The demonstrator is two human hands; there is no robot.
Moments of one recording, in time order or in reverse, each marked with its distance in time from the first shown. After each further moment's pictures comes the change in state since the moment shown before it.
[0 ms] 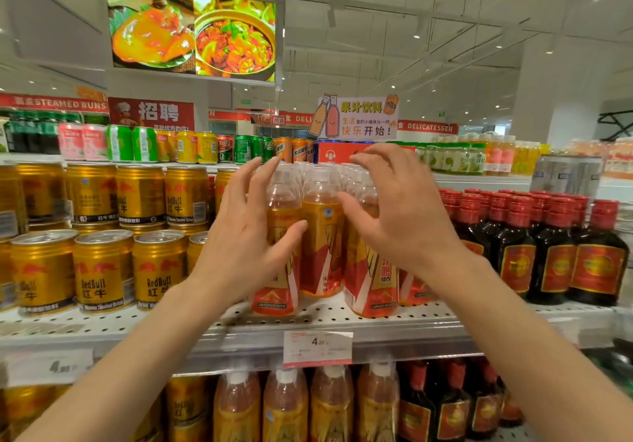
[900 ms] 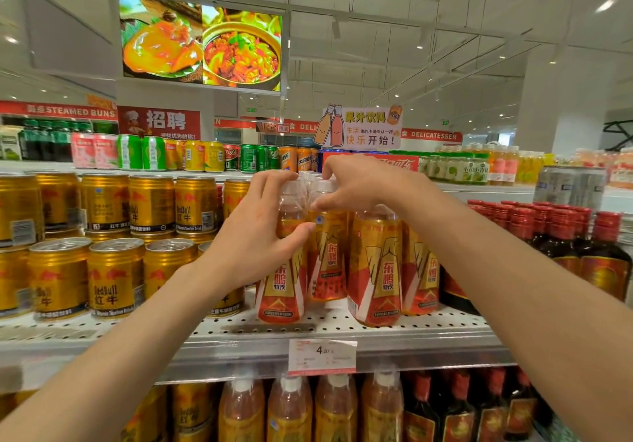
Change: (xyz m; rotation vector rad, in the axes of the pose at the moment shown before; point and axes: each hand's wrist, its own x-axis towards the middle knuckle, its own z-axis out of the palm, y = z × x) left_hand 0.023 -0.003 -0.006 -0.056 -0.131 0.024; right_hand 0.094 -0.005 0.019 -0.008 -0.668 0.059
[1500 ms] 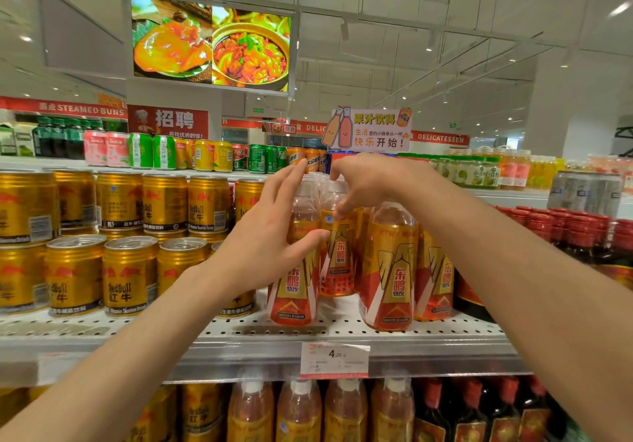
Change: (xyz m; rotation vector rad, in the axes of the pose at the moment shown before) left_hand -0.005 -0.002 -0.007 -0.005 -0.090 0.007; right_hand 0.018 -0.007 -0.005 -0.157 -0.104 0.007
